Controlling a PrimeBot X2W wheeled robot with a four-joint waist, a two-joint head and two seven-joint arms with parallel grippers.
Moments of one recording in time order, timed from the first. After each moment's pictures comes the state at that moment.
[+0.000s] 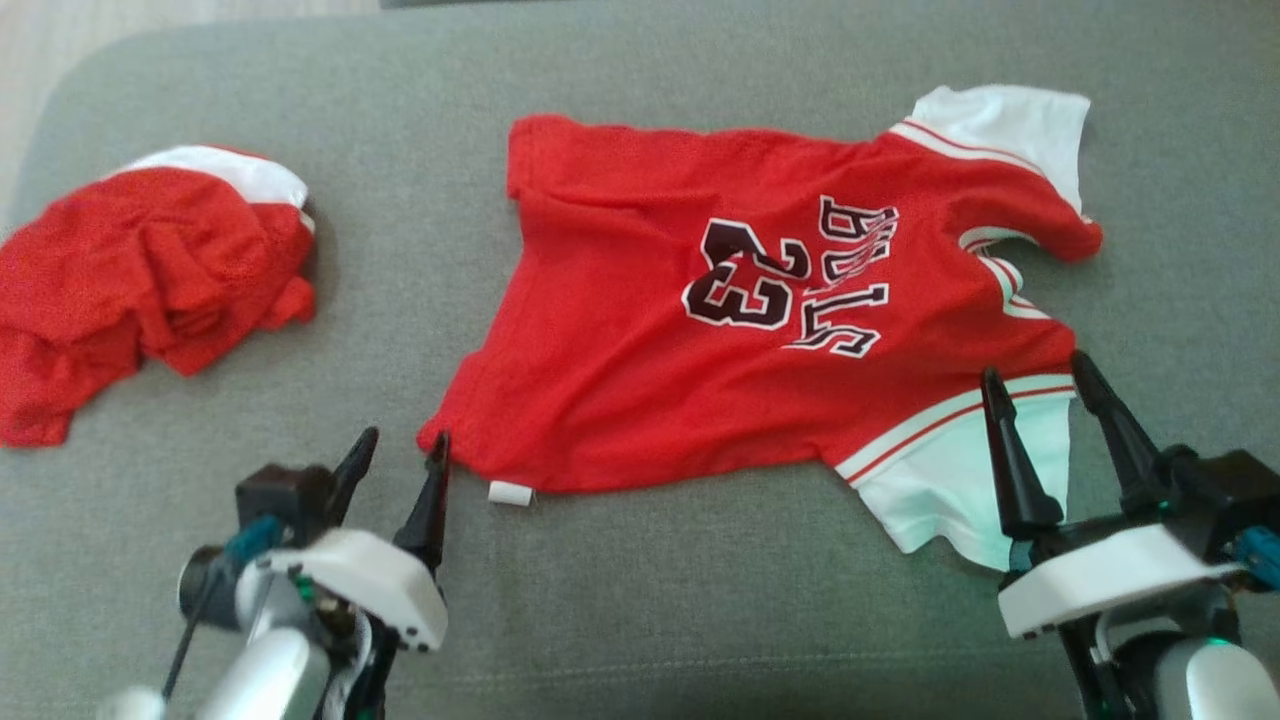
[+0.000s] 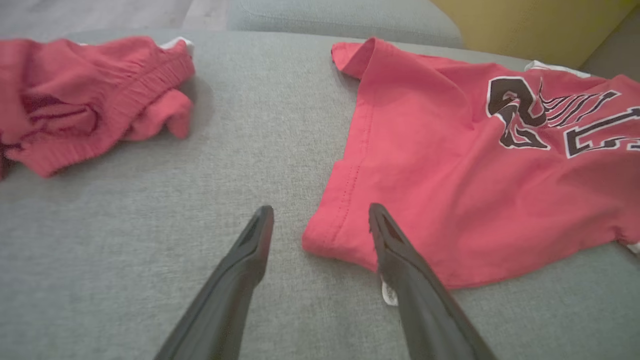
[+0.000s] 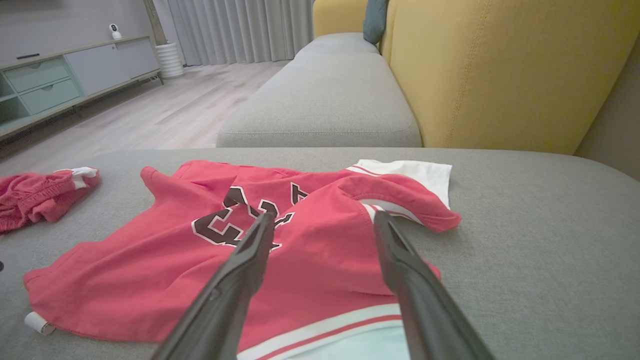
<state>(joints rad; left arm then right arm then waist) -0.11 0.28 -0.44 0.20 -0.46 0.14 -0.09 0.09 -0.05 0.02 -0.23 0.11 0.13 0.14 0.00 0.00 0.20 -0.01</state>
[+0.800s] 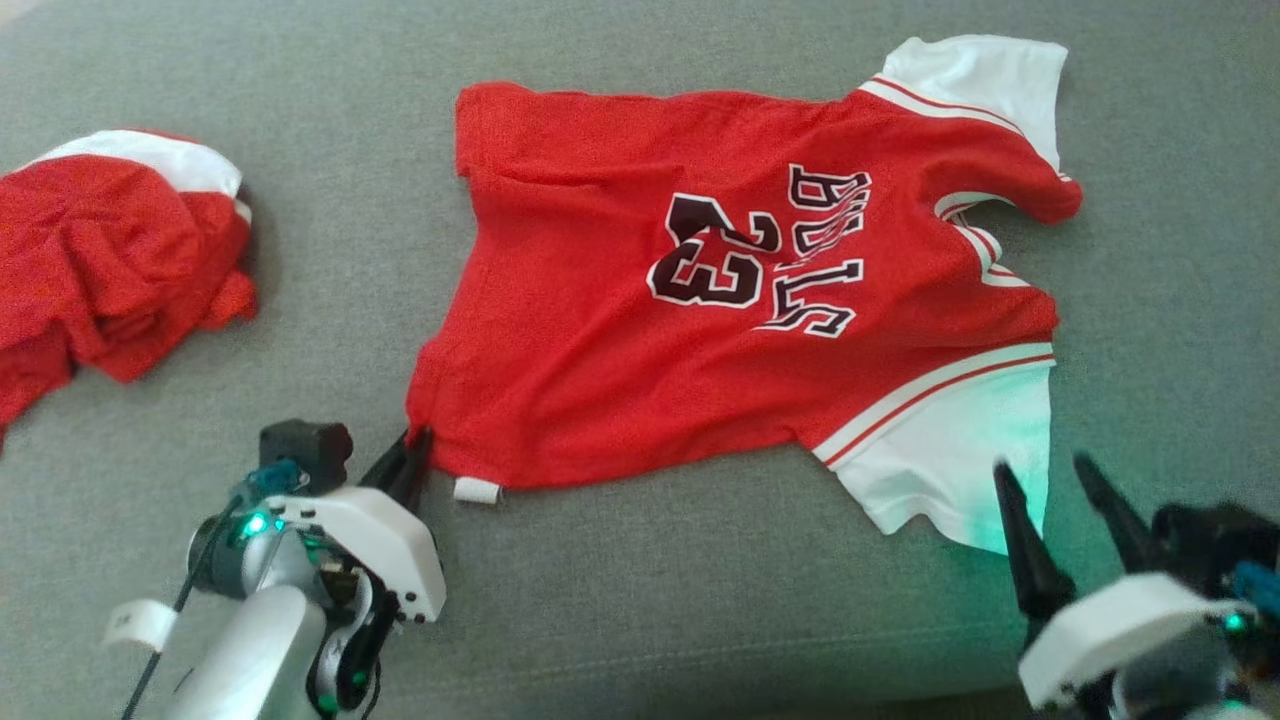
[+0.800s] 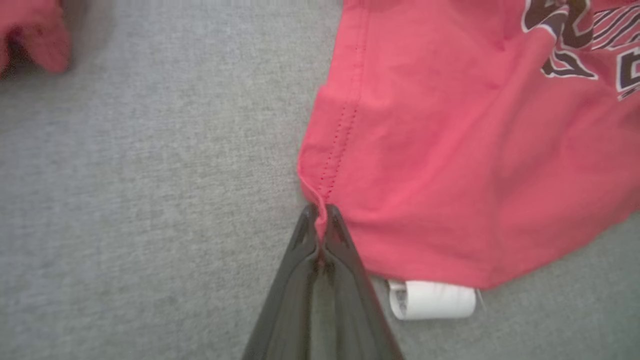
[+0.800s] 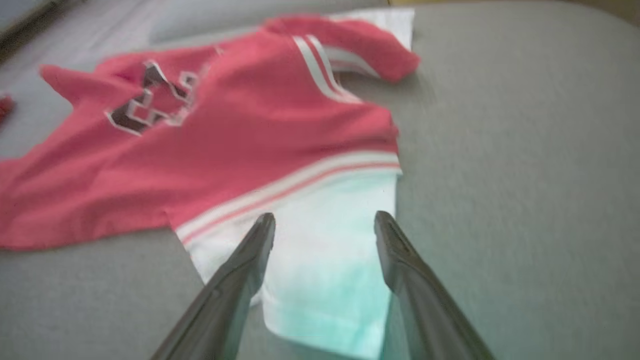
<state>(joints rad) -0.23 0.28 -0.48 0.35 -0.51 0.08 0.04 0.16 -0.04 -0.03 -0.18 0.17 0.13 0.26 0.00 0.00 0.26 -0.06</state>
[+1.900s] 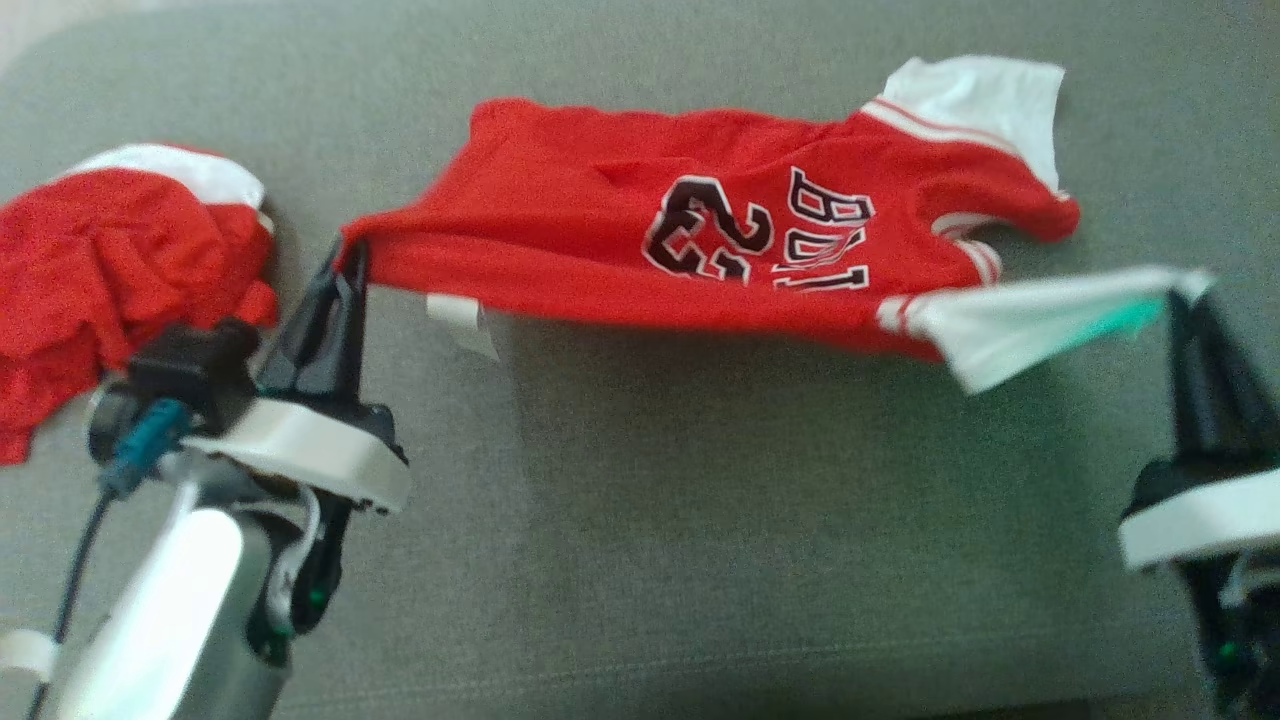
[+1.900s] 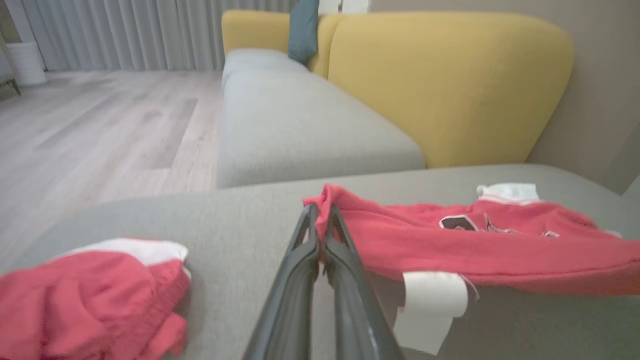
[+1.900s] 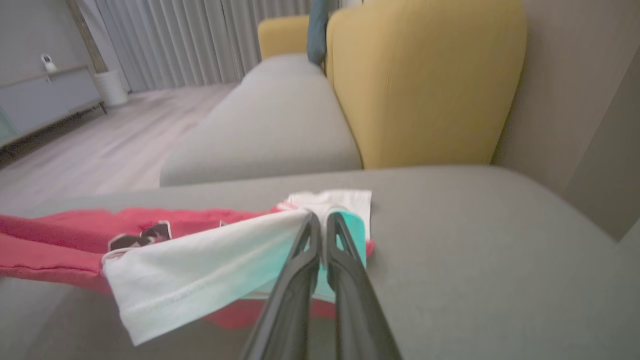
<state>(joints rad) -0.26 0.35 -0.42 0.00 -0.44 0.19 -0.08 0.06 -0.04 -0.15 -0.31 0.20 0.13 0.29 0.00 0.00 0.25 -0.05</state>
